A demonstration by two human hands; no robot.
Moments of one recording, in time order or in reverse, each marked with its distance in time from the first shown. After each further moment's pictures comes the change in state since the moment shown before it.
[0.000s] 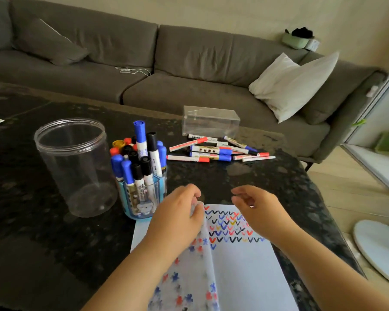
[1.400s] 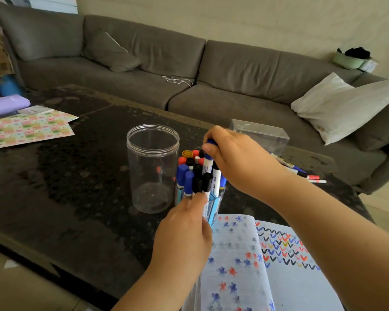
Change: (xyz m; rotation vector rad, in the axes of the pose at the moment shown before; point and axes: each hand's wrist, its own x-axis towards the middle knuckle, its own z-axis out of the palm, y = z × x) left_hand -0.046 -0.033 -0.072 0.114 0.186 -0.162; right_hand -0.001 -0.204 0.005 -0.376 -0.052 -0.732
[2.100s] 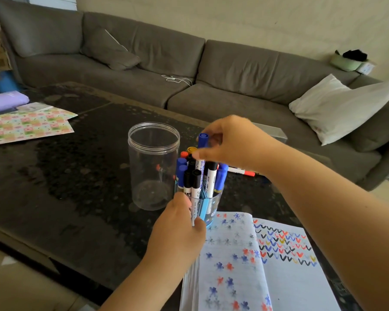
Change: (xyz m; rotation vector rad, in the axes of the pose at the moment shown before) left_hand 0.003 -0.010 -0.003 -0.155 -0.094 -0.216; right_hand 0.018 0.001 -0.012 0.085 -0.044 0.088
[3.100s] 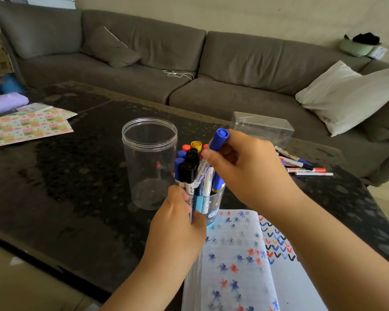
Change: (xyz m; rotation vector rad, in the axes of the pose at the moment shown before) left_hand 0.006 -0.003 0.008 -0.070 0.133 0.037; right_hand -0.041 0.012 0.038 0.217 0.372 -0.028
